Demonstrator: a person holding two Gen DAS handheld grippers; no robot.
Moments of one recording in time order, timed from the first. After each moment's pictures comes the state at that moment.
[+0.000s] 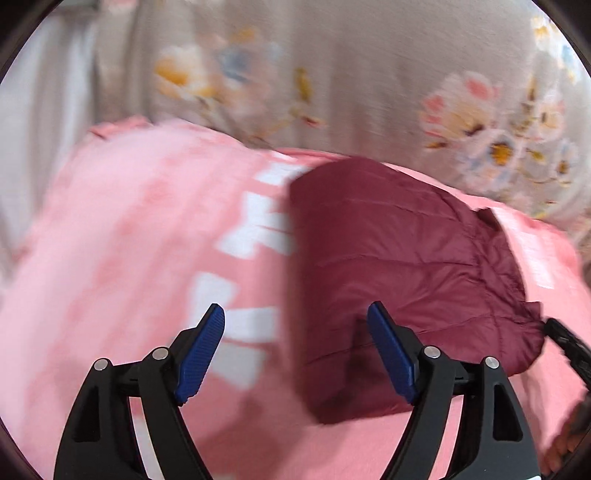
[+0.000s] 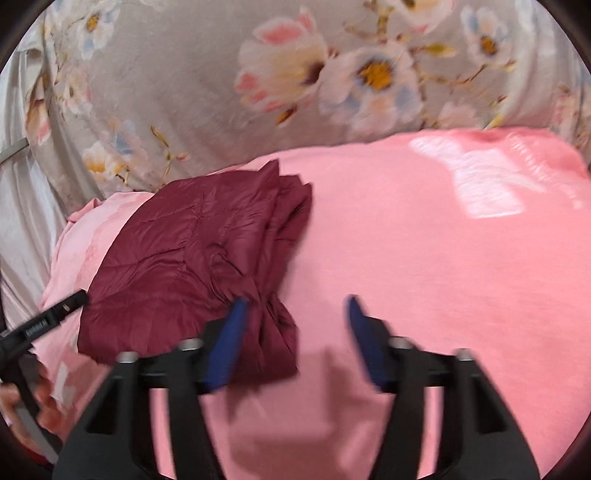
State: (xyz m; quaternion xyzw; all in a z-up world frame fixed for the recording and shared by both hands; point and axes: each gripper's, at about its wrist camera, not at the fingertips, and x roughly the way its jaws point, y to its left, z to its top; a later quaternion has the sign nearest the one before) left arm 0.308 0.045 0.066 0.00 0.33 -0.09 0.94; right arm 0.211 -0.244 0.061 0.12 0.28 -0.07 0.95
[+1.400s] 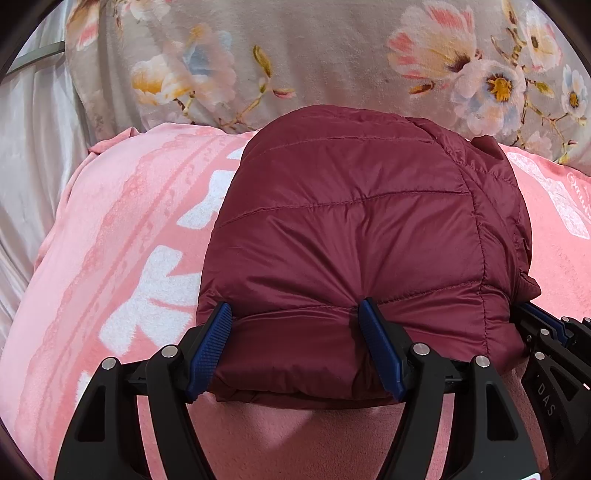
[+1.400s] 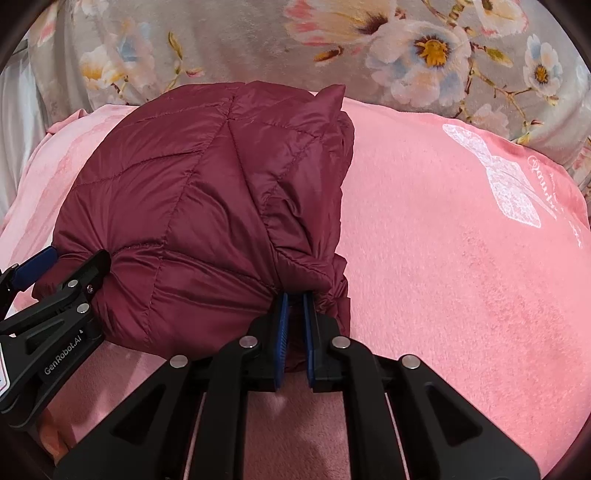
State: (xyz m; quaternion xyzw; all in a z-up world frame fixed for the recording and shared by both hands) left arm 0.298 -0.046 0.023 0.07 0.35 -0.05 0.93; right arm 0.269 -0.195 0.009 0.03 0.38 -0.08 0.92
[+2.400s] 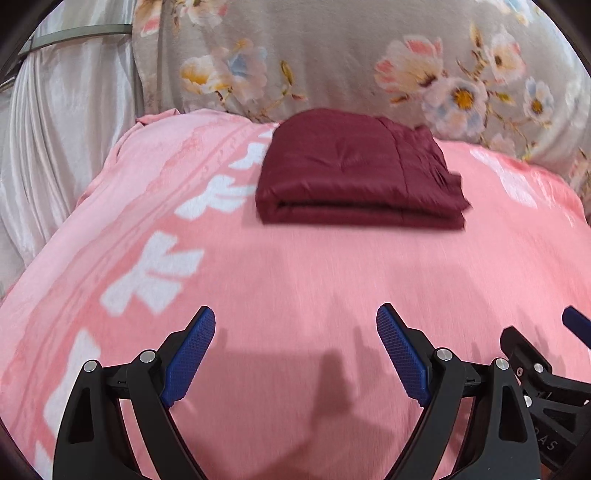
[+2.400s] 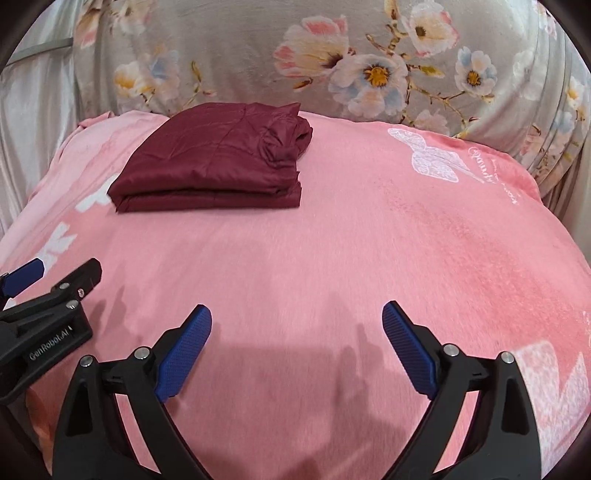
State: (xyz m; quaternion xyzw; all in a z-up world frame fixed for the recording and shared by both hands) left arm 0.113 -0.014 0.028 0.04 0.35 -0.05 0.94; right arm 0.067 -0.168 0.008 0.01 0.33 -0.11 0.94
